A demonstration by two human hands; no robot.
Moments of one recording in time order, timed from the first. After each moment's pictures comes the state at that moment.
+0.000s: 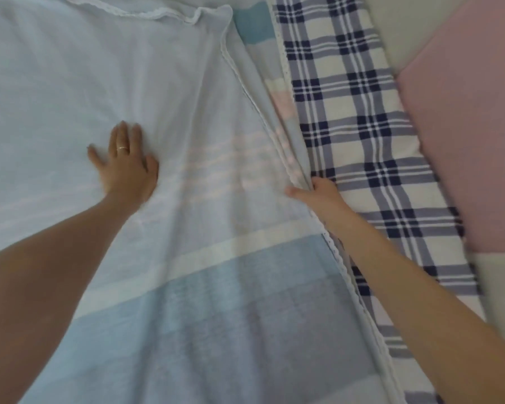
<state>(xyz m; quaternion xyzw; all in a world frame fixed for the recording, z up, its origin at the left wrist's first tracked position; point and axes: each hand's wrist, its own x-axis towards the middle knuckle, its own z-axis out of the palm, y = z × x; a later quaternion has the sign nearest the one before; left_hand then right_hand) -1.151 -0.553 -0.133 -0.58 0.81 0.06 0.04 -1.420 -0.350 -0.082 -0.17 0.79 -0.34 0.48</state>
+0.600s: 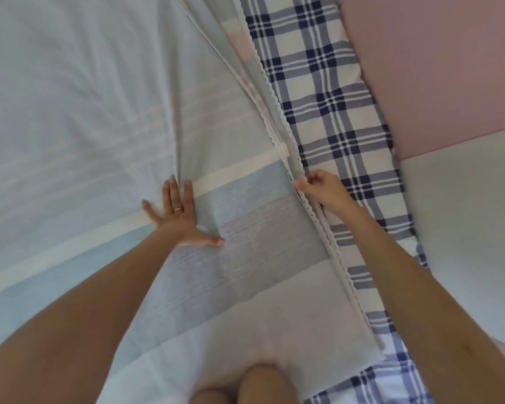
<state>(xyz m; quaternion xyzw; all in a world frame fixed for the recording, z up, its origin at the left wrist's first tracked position) -1.155 -0.345 -0.073 -0.44 0.76 0.26 0.40 -1.419 -0.201 -0.053 -0.20 0.83 -0.23 0.47</state>
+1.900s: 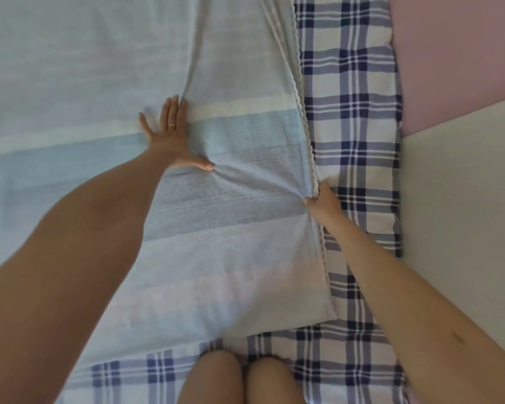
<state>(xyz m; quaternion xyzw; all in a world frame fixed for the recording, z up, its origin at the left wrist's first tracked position) -1.148 -0.313 -0.076 -0.53 0.78 0.20 0.24 -1.392 -0.091 -0.085 -0.22 0.85 -0.12 0.47</state>
